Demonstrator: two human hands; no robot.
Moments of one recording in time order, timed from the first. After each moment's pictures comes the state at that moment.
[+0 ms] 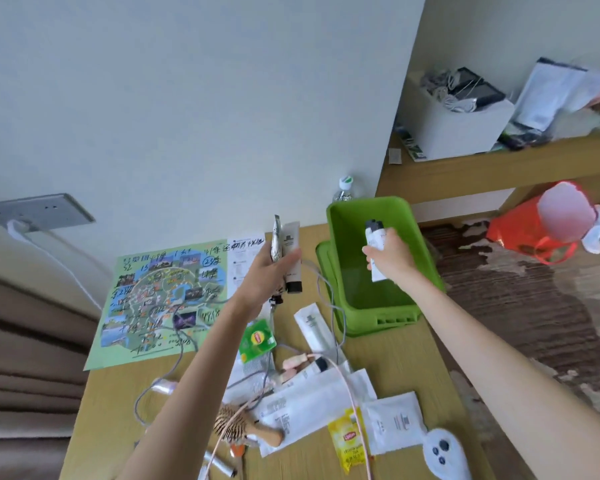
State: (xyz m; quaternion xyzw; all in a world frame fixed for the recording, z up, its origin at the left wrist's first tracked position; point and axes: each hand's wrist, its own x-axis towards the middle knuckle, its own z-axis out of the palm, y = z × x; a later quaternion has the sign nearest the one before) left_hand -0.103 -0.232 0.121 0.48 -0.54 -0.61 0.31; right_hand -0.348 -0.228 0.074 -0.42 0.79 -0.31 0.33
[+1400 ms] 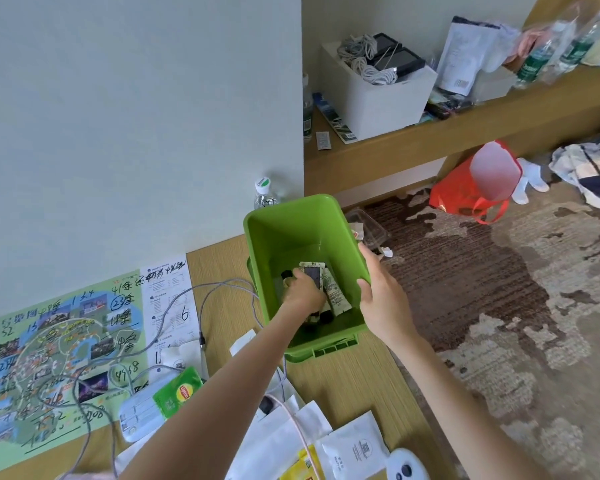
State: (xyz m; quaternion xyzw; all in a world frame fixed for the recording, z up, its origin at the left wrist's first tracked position) left_hand -0.311 -0.267 0.003 0.60 -0.69 -0.41 -0.11; right_hand -0.417 -0.155 0.025 -0.51 0.80 -0.30 0.15
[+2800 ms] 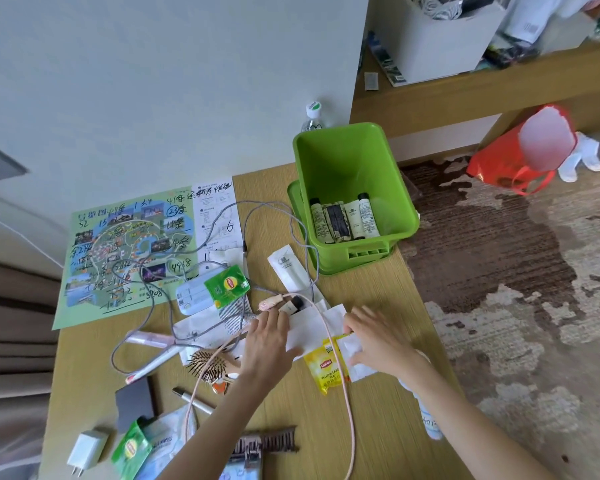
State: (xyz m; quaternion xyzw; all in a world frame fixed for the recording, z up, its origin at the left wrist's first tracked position) left_hand -0.090 -0.078 -0.050 0.49 -0.86 -0.14 -0.05; right_hand -0.317 -0.021 -0.040 -0.72 0.65 0.05 0.26
